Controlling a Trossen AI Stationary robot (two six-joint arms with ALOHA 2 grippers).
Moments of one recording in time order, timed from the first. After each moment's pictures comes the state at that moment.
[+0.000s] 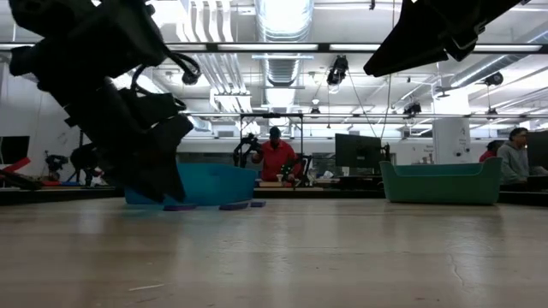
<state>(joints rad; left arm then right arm) -0.33 1.58 0.67 -0.25 -0.66 -1.23 0.61 1.58 0.99 -0.49 1.07 0.85</state>
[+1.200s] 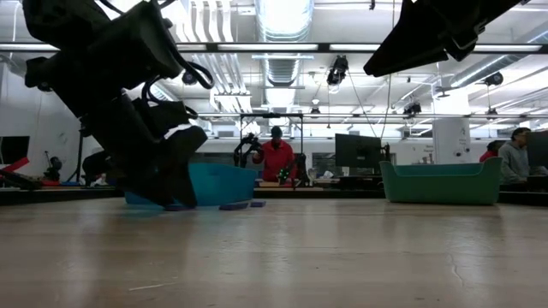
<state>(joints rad) -0.30 1.67 0.70 -0.19 -0.66 -1.20 0.61 1.58 0.99 -0.49 1.07 0.85</state>
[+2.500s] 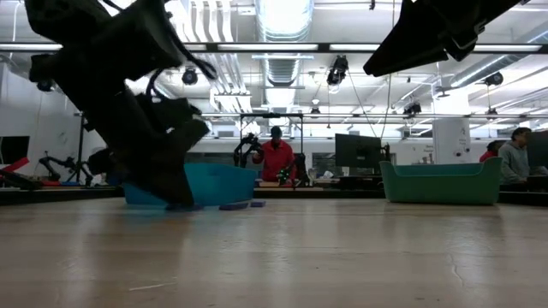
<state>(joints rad) -0.30 1.64 0.70 -0.17 -0.62 -1.15 0.61 1.58 0.99 -0.48 1.07 0.85</state>
